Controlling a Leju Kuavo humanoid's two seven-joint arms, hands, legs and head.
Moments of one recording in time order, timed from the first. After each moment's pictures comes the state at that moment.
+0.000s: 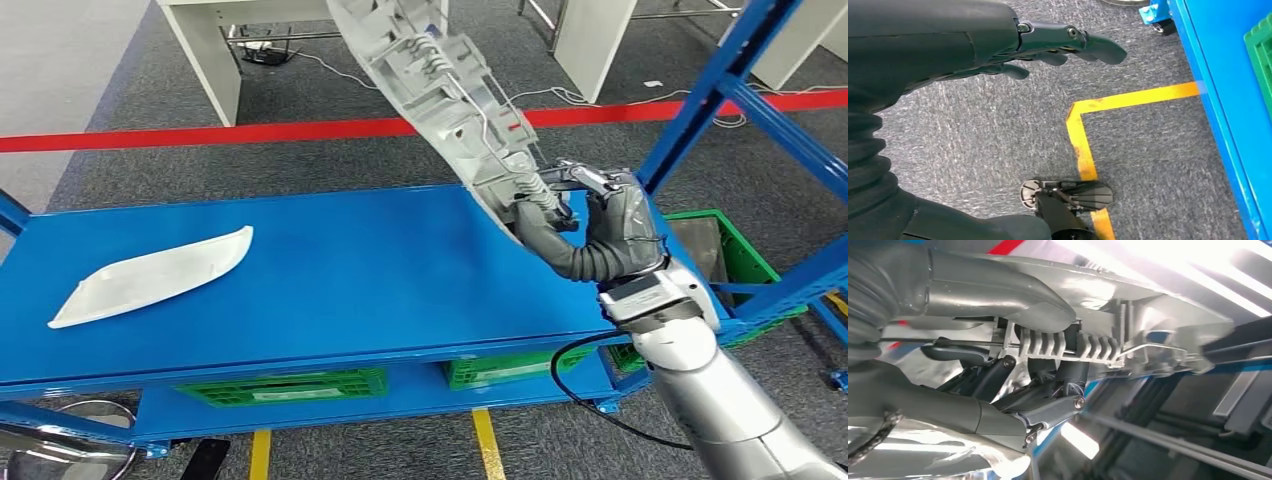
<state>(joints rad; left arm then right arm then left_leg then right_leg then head) -0.09 -0.18 0.87 -0.22 -0.94 0.29 -0.39 -0.47 -0.17 0.42 -1.70 0.14 -0.13 -0.34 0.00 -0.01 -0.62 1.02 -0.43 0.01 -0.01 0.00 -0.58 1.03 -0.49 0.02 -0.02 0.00</state>
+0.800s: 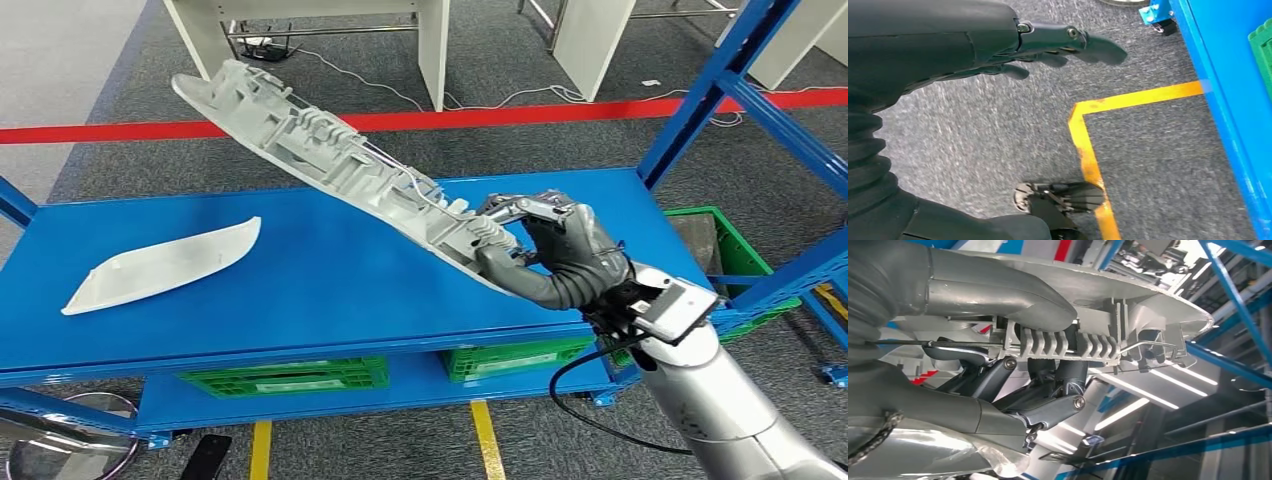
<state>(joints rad) -0.10 -0.17 0.87 -0.22 -0.95 0.29 -0.40 -0.48 -0.17 0.45 -1.70 -0.06 0.20 -0.38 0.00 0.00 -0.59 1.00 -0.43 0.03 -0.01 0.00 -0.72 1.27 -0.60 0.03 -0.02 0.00</state>
